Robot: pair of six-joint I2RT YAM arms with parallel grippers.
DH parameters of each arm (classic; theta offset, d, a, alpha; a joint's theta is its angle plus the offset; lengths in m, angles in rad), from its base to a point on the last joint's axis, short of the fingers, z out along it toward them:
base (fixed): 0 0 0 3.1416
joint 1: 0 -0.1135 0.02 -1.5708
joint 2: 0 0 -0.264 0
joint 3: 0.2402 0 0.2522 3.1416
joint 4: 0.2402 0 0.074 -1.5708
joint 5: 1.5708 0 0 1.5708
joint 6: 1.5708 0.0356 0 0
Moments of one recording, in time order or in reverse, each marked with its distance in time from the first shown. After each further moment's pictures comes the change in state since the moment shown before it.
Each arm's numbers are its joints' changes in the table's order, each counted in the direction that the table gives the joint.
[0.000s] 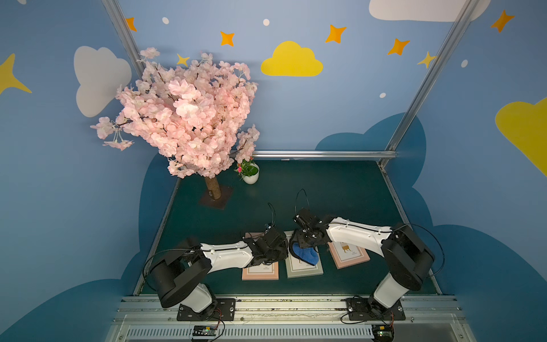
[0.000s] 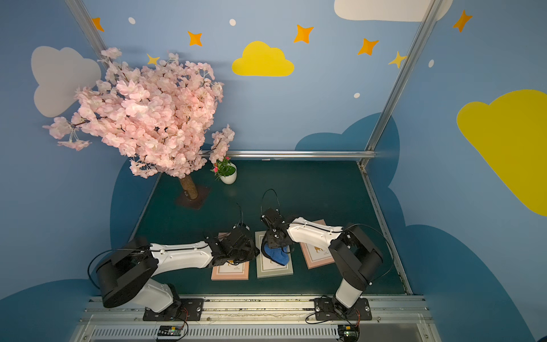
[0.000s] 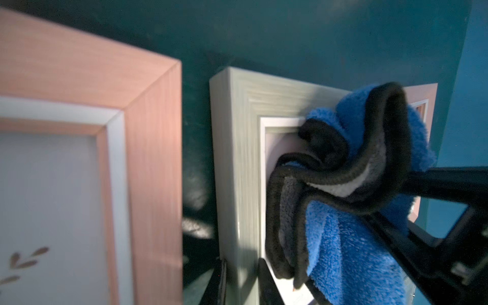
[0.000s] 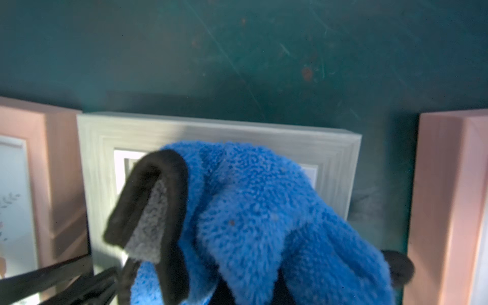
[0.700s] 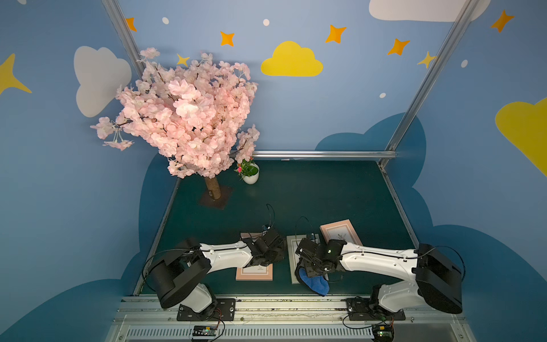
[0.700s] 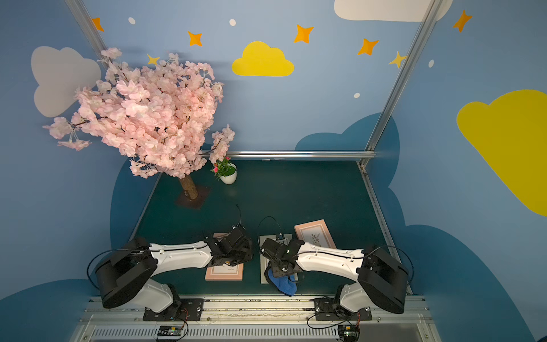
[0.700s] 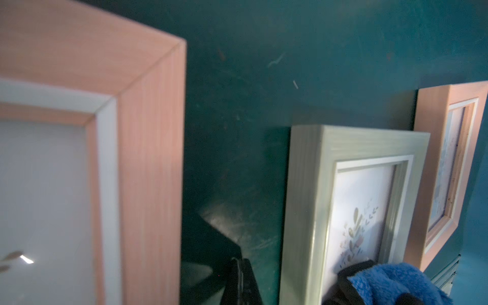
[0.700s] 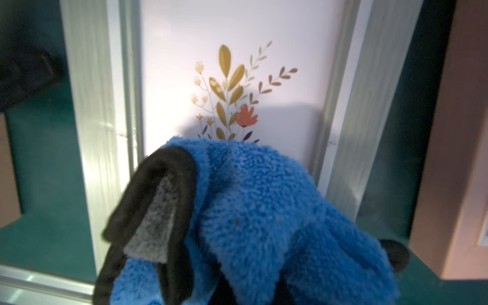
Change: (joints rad) left arm -0.005 0.005 -0.006 0.067 -0.017 0.011; right arm -0.249 0.256 -0.209 0.142 0.033 0.250
